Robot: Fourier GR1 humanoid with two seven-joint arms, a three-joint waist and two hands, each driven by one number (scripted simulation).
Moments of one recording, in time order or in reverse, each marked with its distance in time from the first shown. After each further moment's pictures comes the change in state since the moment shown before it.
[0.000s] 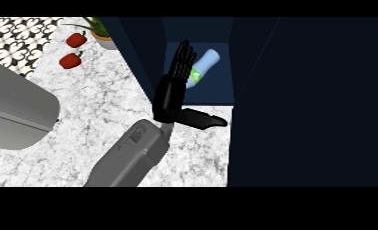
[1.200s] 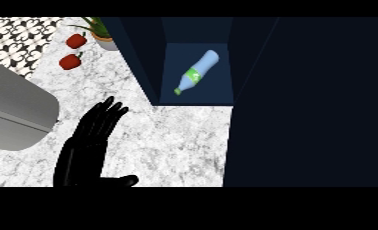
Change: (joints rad) left arm 0.642 0.391 0.031 -0.710 0.082 -0.081 0.076; right arm 0.051 -0.267 0.237 -0.065 0.156 0.263 -0.067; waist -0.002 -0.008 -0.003
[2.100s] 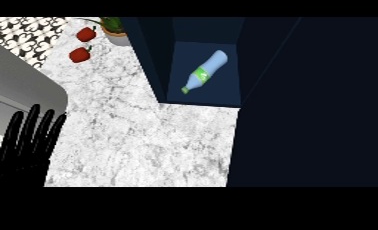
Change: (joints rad) left arm 0.225 0.193 0.205 -0.142 0.191 -0.187 0.005; right arm -0.107 -0.043 0.166 0.001 0.029 -0.108 0.096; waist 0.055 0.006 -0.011
